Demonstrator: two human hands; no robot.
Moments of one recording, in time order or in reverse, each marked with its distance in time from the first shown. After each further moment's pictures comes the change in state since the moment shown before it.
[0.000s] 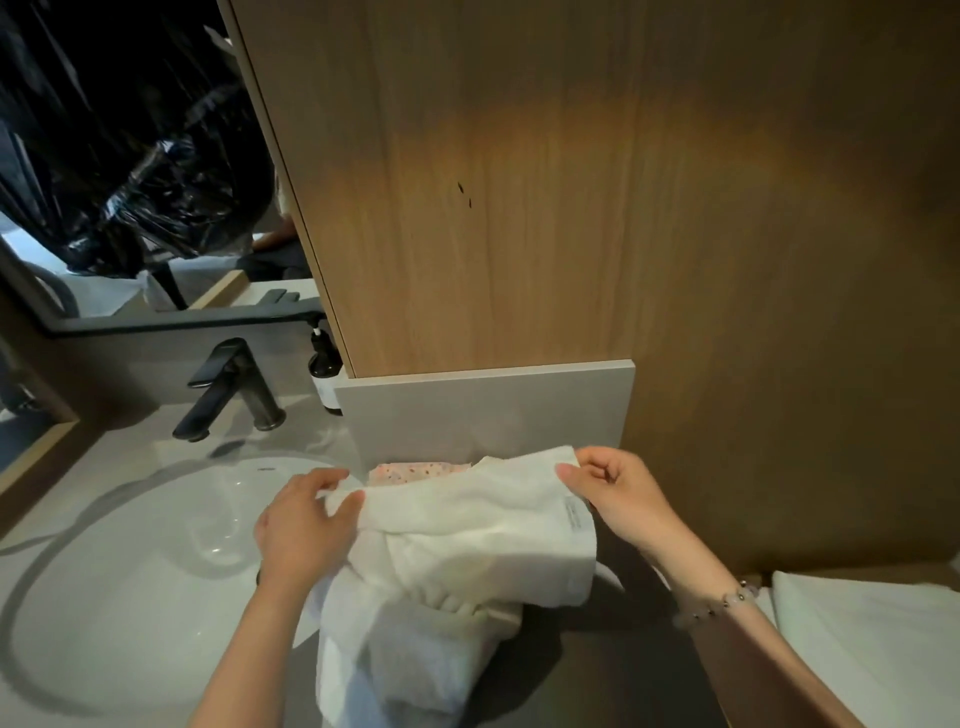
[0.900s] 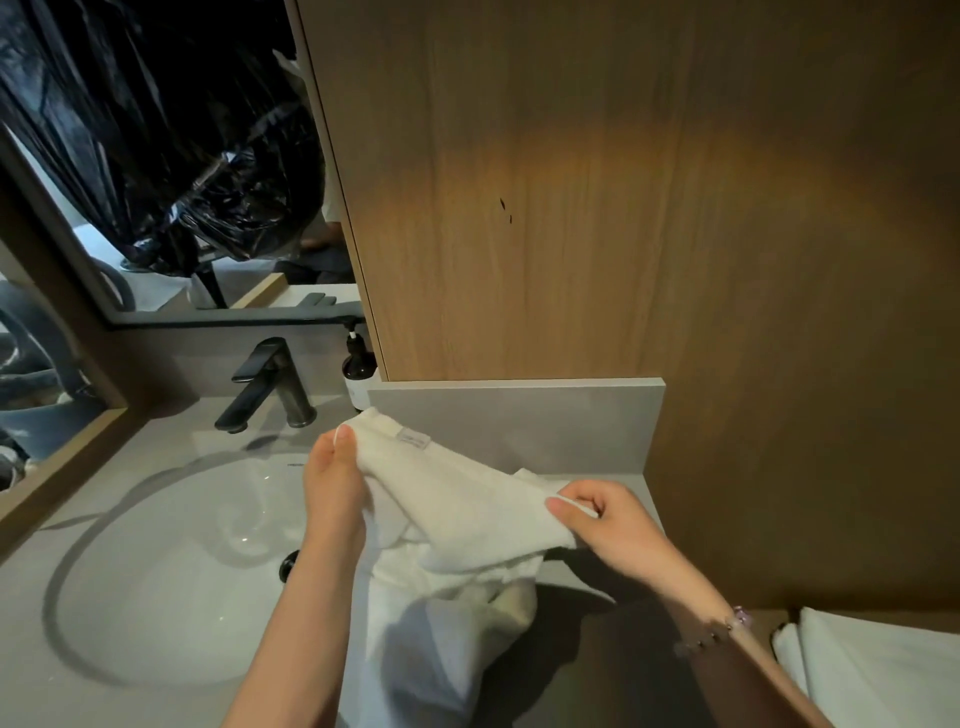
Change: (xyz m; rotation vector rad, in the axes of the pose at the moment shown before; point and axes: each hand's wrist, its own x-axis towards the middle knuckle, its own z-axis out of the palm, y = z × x) left_hand 0.005 0.052 -0.015 -0.987 0.187 -0.244; right_hand -0.001 0.001 0.022 -0.203 -0.099 -0.051
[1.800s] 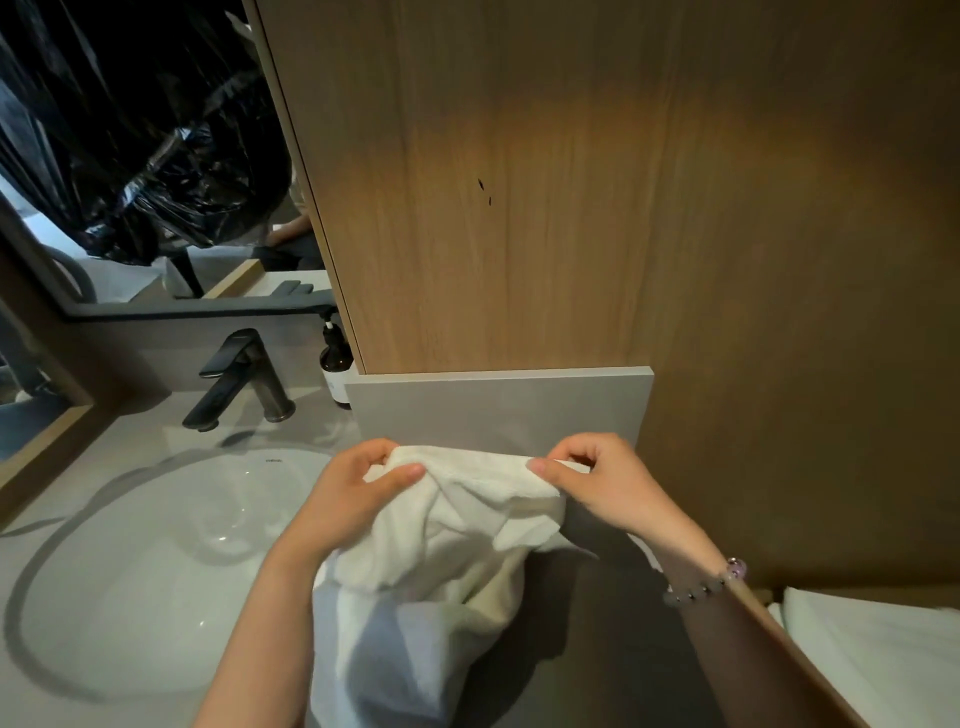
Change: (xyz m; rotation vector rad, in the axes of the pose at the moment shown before) left_hand 0.003 -0.004 -0.004 0.500 -0.636 0.216; right_hand 0.023 -0.018 -0.019 -0.009 0.030 -0.116
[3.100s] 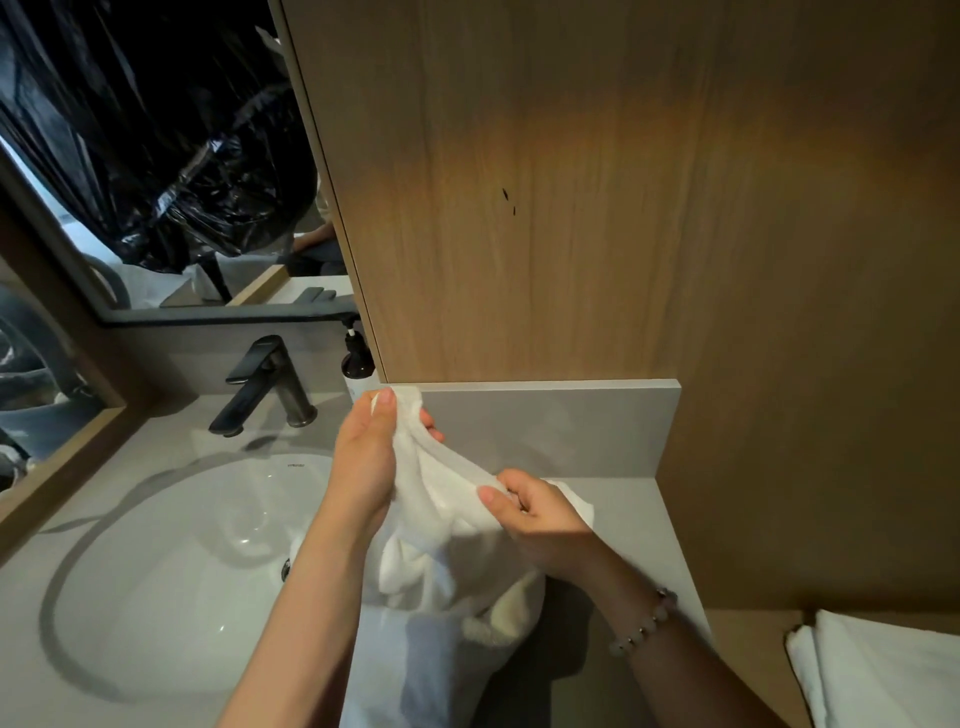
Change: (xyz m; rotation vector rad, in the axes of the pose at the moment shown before) left_hand 0.015 0.047 0.010 -0.620 0.308 -0.091; right_hand 0.007 -0.009 0.068 0.002 -0.150 0.023
